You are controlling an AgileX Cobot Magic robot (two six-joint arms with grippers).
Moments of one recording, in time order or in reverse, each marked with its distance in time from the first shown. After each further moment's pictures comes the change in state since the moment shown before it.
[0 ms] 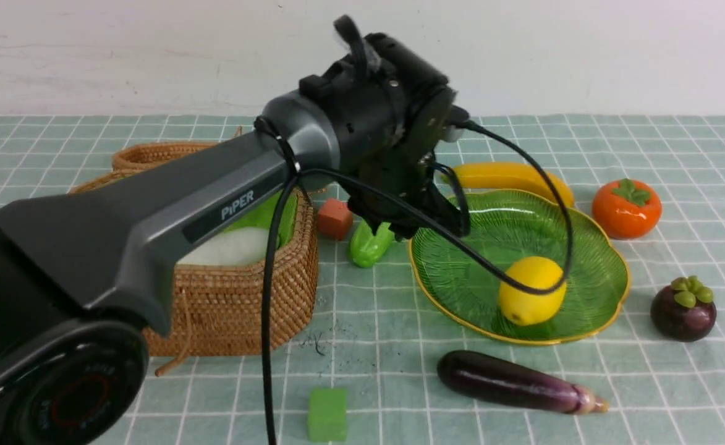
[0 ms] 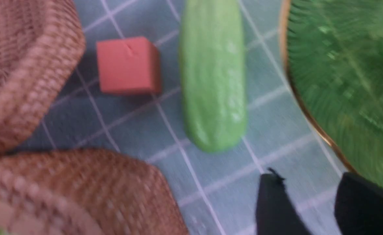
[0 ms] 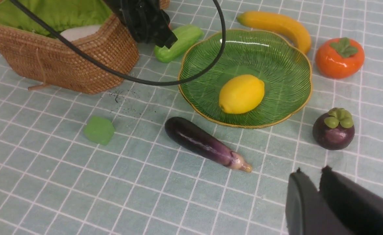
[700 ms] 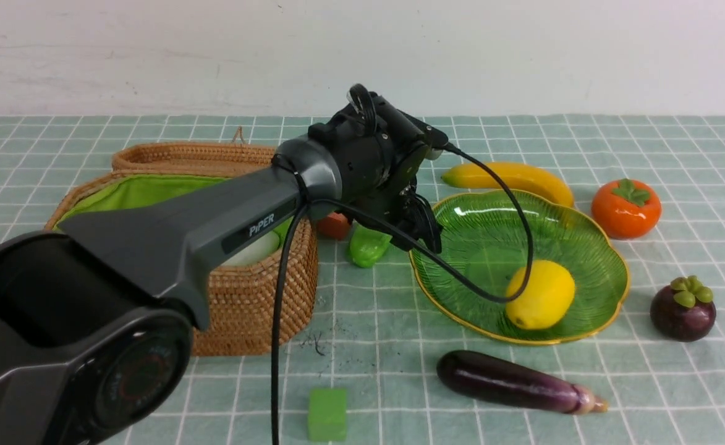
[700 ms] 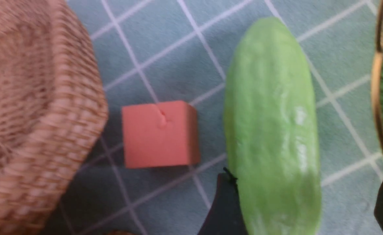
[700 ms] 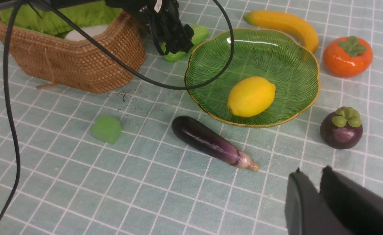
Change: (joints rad) right arm 0.000 0.000 0.000 0.021 0.001 -0.002; left arm 0.040 0.119 0.000 0.120 -0.185 -0.017
